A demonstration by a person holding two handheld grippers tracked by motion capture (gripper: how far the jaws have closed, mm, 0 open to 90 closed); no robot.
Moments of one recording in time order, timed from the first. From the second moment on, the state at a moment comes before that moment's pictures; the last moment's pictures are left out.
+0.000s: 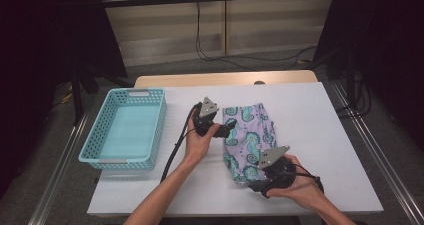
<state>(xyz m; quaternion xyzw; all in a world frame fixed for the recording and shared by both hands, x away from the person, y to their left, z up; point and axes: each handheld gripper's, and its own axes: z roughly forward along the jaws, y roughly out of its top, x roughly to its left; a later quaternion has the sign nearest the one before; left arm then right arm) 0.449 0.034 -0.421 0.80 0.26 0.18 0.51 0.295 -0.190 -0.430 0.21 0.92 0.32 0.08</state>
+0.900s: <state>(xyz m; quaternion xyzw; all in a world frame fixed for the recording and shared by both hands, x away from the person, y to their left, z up) 0.460 0.040 -0.427 0.80 0.28 0.18 0.50 0.323 -0.193 -0.436 0.21 0.93 0.29 0.09</state>
